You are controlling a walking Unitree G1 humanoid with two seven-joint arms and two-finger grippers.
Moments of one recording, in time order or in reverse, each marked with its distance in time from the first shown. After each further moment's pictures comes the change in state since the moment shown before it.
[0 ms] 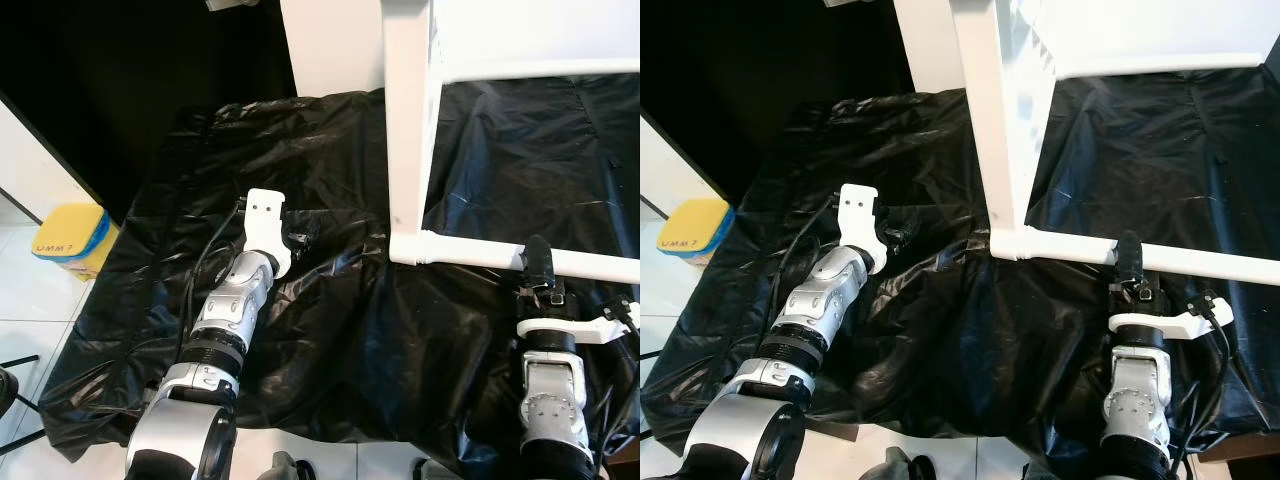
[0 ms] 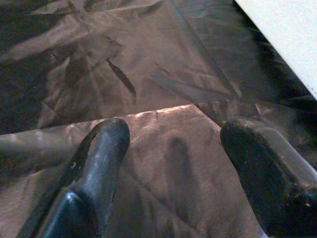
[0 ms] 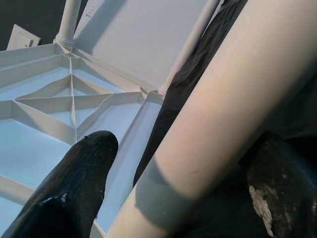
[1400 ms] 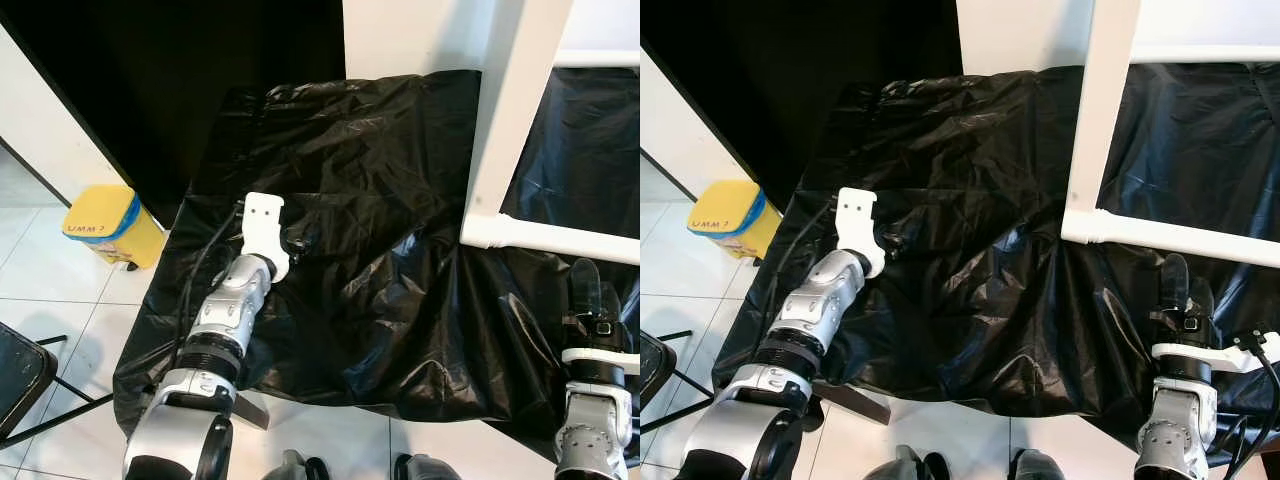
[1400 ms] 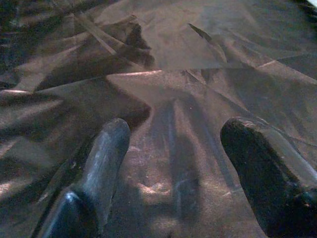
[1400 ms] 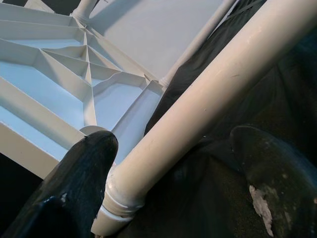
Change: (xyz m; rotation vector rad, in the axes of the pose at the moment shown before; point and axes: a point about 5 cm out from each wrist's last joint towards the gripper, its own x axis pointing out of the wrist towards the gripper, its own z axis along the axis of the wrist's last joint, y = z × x) left arm -0.004 -0.001 -0.003 0.009 0.014 -0.019; right arm -0.022 -0.024 0.039 -0.178 -0.073 0.002
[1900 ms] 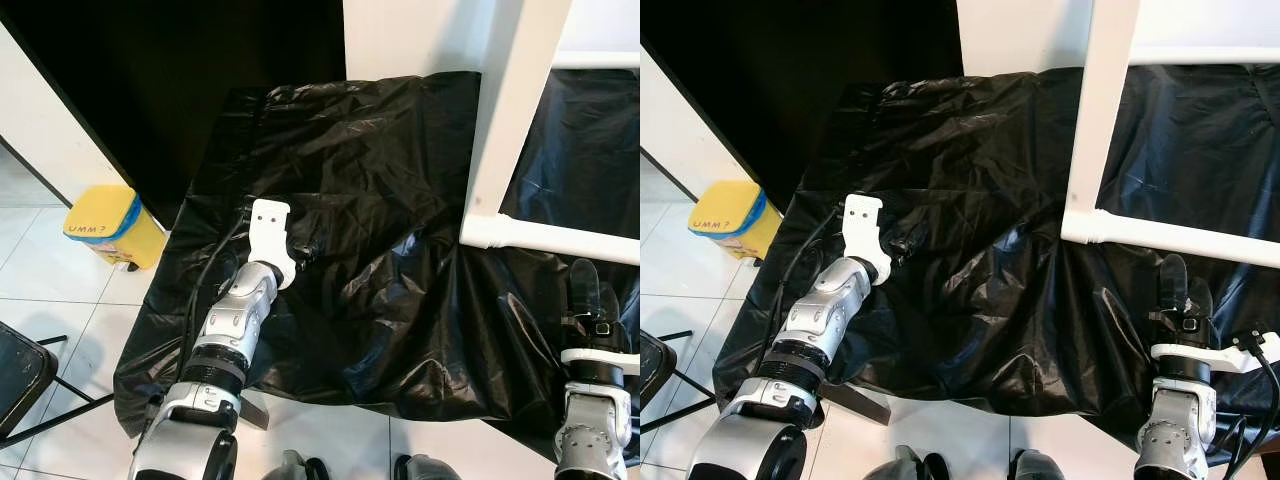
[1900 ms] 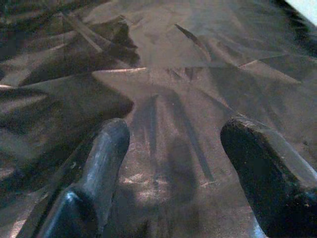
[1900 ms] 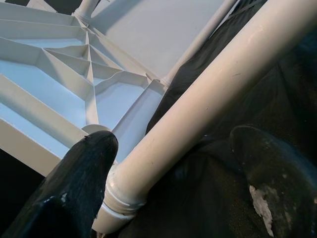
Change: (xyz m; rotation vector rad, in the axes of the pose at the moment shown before) left arm -0.005 -0.011 -0.004 -0.018 -0.015 -0.023; right arm -0.001 -0.001 -0.002 0.003 0.006 0.000
